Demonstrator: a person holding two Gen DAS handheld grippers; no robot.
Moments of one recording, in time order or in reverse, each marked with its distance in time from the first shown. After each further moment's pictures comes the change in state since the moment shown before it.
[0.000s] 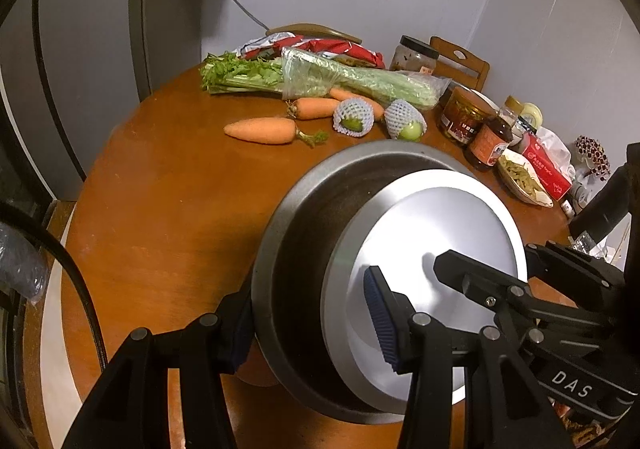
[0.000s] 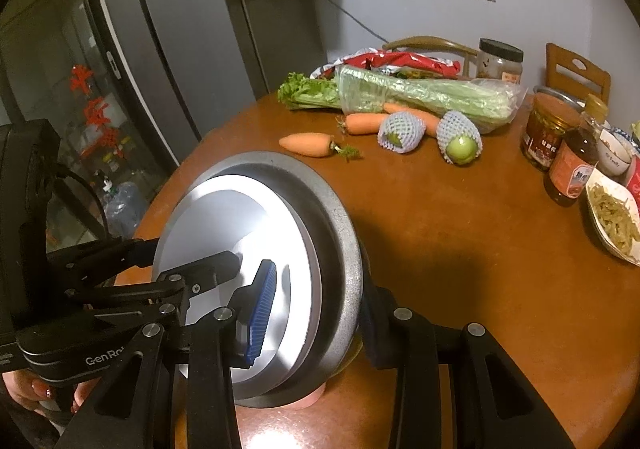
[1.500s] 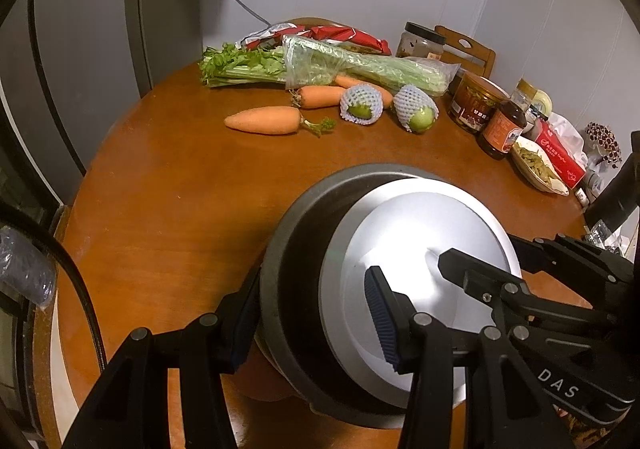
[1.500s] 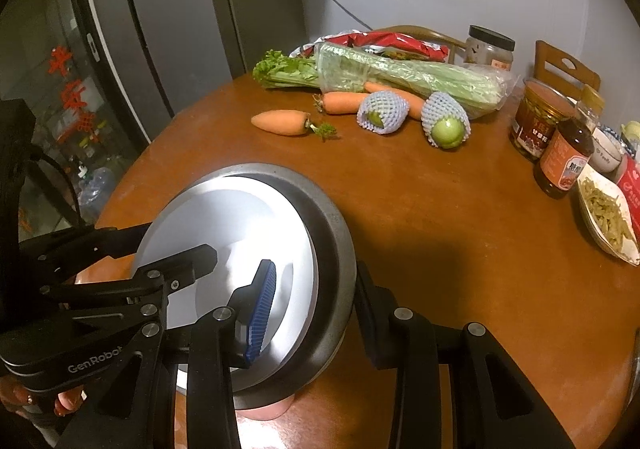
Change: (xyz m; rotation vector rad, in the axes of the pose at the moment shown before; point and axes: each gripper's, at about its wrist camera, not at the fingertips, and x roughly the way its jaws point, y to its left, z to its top) left arm 0.018 -0.002 -0.003 0.028 0.014 0.045; right arm 0.024 -0.005 -0.005 -0.016 0.041 -0.091
